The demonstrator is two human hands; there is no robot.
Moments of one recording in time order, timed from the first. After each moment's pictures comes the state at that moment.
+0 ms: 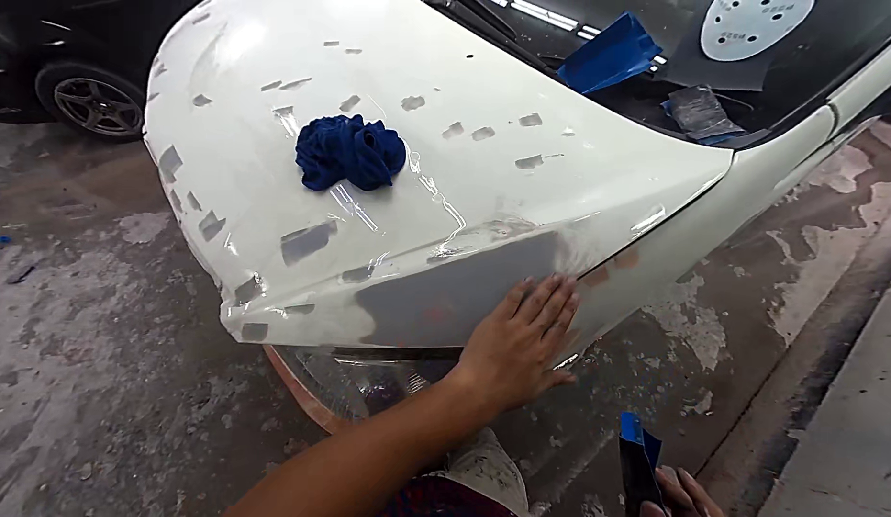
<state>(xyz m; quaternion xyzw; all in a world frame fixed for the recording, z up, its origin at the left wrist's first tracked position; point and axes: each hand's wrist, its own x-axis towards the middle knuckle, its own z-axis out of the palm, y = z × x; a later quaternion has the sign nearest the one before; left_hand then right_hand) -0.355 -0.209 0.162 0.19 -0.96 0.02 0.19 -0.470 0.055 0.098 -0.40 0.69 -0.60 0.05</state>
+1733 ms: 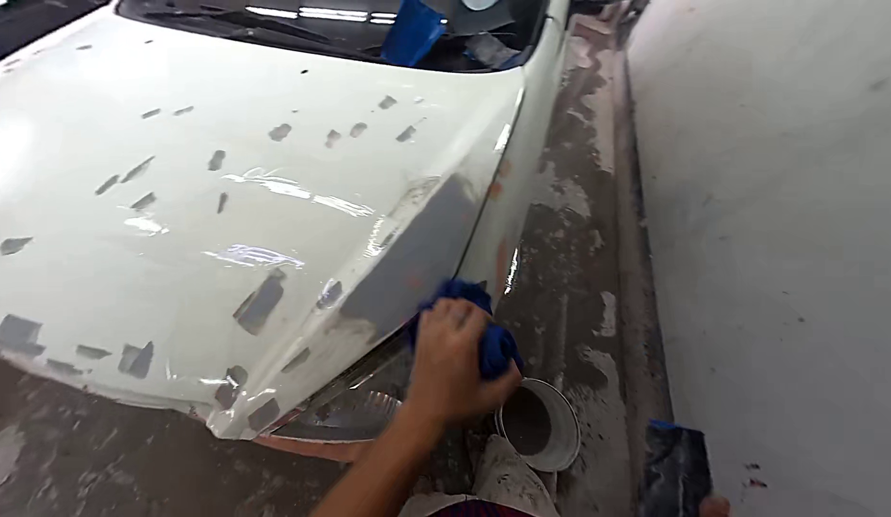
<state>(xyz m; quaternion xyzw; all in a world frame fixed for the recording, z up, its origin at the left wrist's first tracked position) -0.218 -0.192 0.163 0.08 -0.91 -0.31 0.26 -0.225 0.167 0.085 0.07 0.71 -0.70 0.02</state>
